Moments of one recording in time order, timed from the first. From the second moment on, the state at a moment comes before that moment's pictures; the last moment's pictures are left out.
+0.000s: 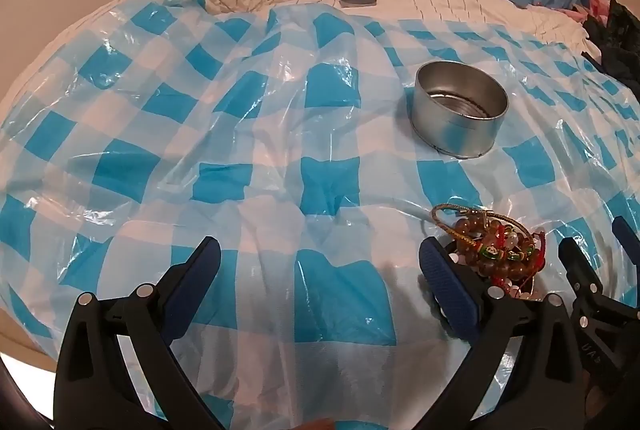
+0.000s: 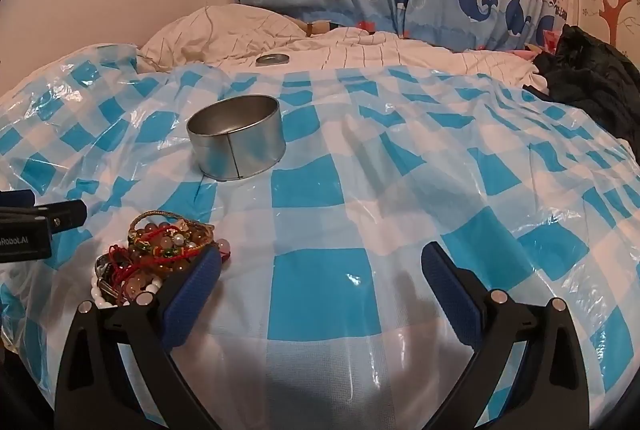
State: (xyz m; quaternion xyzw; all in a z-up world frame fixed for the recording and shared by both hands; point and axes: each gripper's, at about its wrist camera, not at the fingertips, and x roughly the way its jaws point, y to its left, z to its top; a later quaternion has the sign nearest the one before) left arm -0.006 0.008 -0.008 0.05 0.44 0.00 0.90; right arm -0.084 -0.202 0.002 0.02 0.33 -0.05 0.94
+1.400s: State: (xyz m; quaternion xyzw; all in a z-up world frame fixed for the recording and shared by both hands) left arm -0.002 0.035 -0.013 0.01 0.44 0.01 0.90; right arm -0.085 -0.186 0.006 0.00 0.32 -0.04 0.95
